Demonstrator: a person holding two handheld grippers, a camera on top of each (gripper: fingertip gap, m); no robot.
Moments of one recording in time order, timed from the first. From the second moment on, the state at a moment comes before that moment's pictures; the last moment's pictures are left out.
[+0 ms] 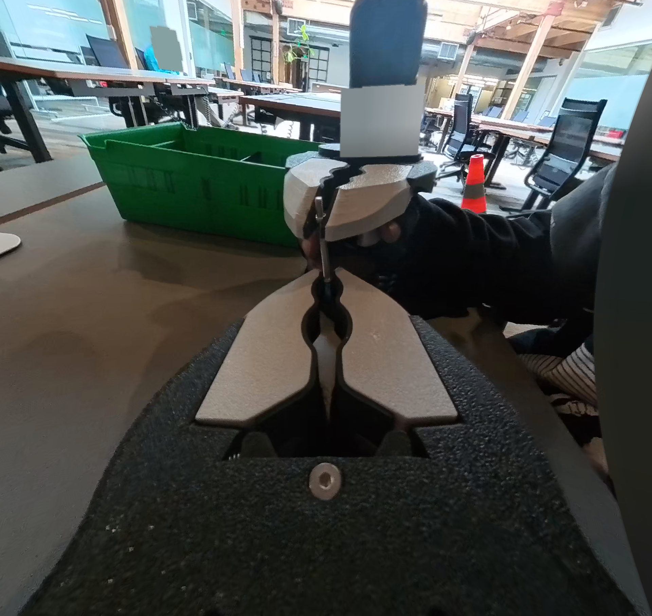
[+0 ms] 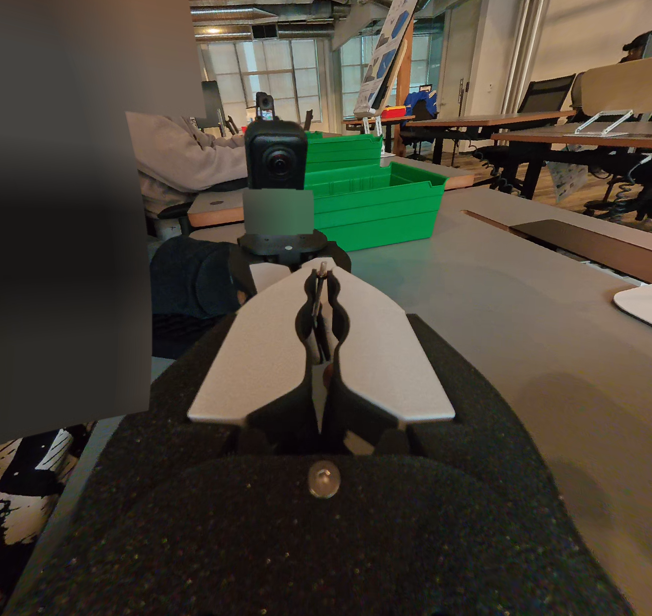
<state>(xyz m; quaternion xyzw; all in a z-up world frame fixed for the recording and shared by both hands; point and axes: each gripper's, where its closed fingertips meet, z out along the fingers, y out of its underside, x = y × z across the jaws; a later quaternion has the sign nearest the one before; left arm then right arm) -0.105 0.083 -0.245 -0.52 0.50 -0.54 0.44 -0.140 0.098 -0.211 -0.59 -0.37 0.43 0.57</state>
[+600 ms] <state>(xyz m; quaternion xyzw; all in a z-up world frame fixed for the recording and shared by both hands) -0.107 0.079 -0.242 -0.48 0.51 -0.55 0.45 -0.143 0.102 -0.211 -0.60 -0.36 0.42 0.58</state>
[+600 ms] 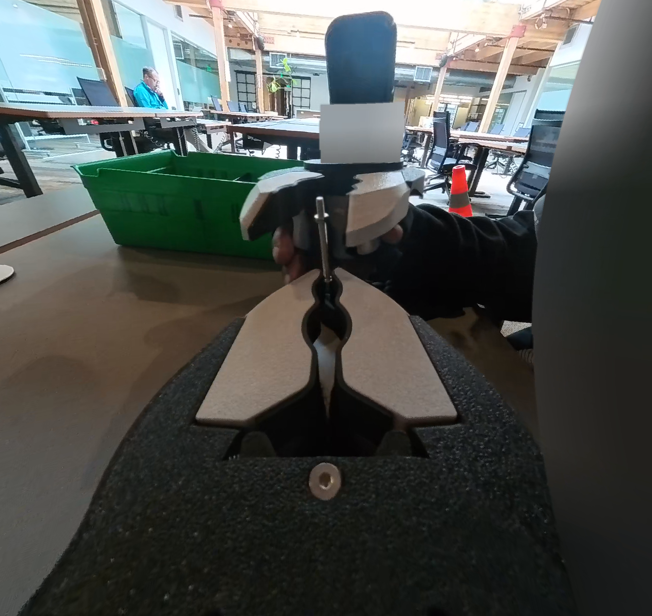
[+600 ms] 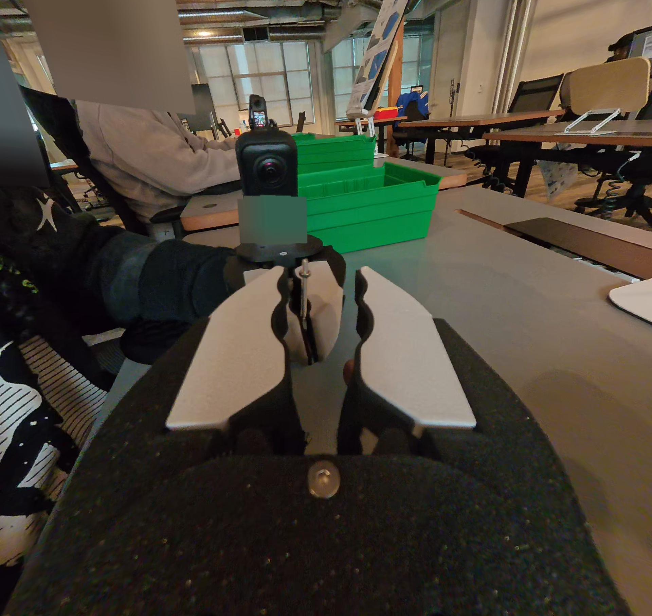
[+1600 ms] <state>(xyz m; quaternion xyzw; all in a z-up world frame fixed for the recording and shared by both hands) -0.109 0.079 -0.240 -0.47 0.52 -0.53 0.48 -0.135 0.092 -0.203 -0.57 -0.37 0.44 0.59</state>
